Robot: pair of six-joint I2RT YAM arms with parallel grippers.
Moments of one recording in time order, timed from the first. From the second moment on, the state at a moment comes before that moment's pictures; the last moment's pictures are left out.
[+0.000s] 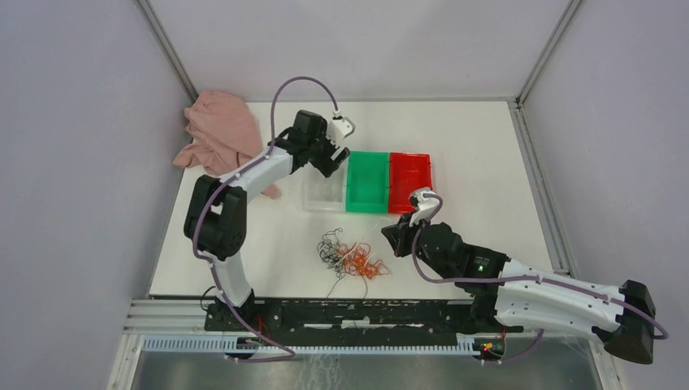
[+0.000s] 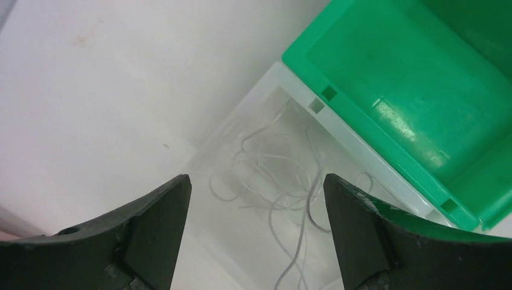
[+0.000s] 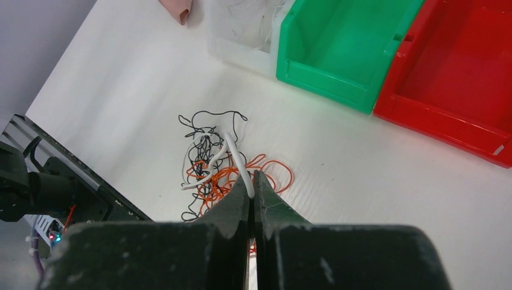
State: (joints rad) left arm -0.45 1.86 1.33 -0.24 0.15 0.46; right arm 1.13 0.80 0.53 -0.10 0.46 0.57
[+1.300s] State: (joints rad) left arm -0.69 1.29 1.21 -0.76 0.78 0.48; right arm 1.13 0.95 0.75 0.00 0.26 0.53
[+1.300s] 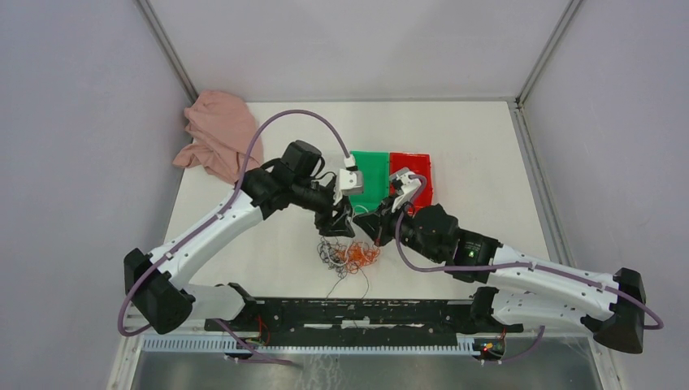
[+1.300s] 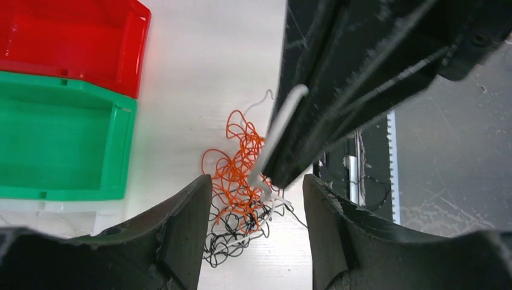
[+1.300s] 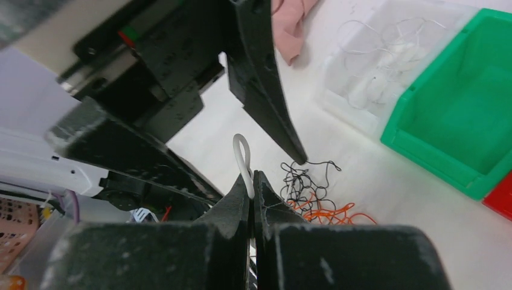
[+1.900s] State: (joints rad) left arm -0.71 1.17 1.20 -0.64 0.58 0.37; right arm 1.13 0.86 0.74 0.03 0.20 0.54
